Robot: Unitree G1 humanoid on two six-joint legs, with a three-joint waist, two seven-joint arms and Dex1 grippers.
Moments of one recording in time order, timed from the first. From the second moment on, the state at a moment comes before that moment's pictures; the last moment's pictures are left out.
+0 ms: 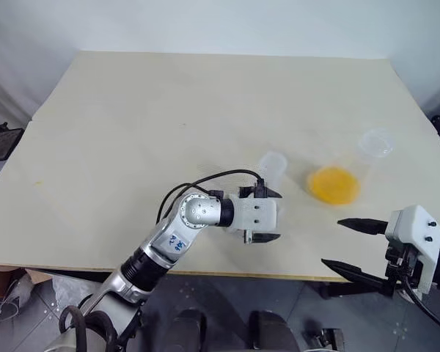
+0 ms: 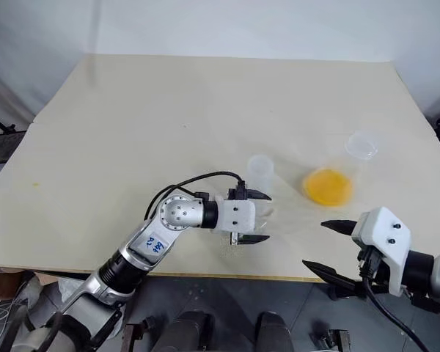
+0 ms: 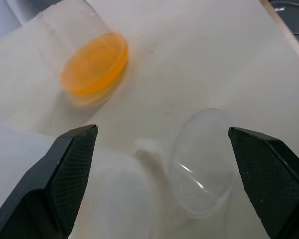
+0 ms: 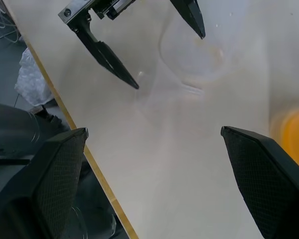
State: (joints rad) left arm -0.63 0.26 -0.50 -0.11 0.19 0.22 -0.81; right arm 0.37 -0.93 -0.67 -0.79 0.69 0.71 0.96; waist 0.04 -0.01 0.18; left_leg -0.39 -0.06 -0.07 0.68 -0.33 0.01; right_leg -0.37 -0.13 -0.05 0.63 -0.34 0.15
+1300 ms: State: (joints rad) left arm -0.66 0.20 -0.60 -0.10 0.35 0.22 -0.78; right arm 0.36 -0.89 -0.70 -0.78 0.78 0.71 0.85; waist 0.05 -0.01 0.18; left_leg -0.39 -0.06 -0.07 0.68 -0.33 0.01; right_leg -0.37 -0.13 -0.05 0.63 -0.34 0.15
